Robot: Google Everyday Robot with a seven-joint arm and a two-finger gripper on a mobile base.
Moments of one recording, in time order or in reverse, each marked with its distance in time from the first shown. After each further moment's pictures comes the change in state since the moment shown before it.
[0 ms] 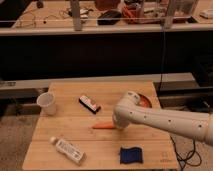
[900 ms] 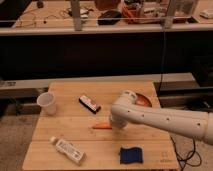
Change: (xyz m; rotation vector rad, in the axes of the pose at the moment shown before) arm -0.007 -0.013 -0.020 0.026 -0.075 0.079
